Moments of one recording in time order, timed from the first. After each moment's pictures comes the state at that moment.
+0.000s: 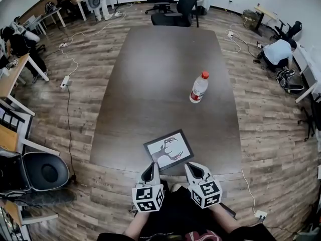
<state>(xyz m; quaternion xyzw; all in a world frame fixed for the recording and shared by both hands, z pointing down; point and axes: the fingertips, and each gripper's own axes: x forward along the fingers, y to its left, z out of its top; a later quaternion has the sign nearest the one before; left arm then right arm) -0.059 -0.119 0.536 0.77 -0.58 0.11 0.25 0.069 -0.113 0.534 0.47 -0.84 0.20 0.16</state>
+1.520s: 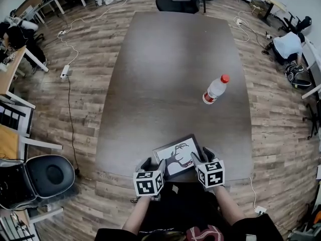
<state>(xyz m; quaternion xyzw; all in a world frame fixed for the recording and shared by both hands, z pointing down) -0.095 -0.186 0.613 0.72 -0.52 0.23 0.40 0.083 -0.218 0.611 0.49 -0.77 0.27 0.30</state>
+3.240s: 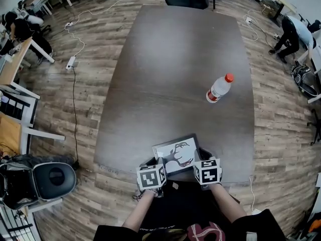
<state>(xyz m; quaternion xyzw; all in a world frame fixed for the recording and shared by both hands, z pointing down) -0.090 -0.178 0.638 0.64 -0.55 0.28 0.46 0.092 -0.222 0.640 0.49 -0.74 0.29 0.35</state>
